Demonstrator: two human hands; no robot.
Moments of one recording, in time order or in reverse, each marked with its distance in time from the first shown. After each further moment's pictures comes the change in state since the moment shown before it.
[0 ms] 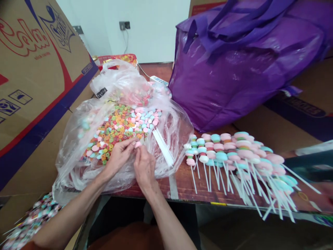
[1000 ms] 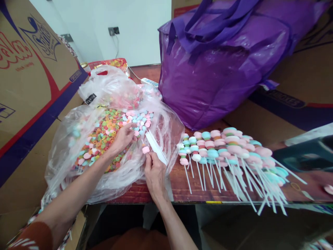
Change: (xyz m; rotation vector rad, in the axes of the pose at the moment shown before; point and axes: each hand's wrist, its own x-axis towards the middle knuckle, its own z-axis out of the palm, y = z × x) left_hand 0.089 -0.005 0.023 0.352 -0.147 0.050; right_hand -0.012 0.046 -0.022 0.153 0.119 0.220
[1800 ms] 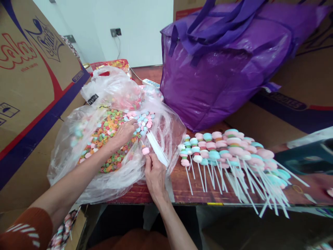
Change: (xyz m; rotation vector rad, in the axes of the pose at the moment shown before) left_hand 0.024 0.007 -0.017 0.874 -0.159 0.384; right_hand -0.002 0.005 0.003 -0.028 -0.013 -0.051
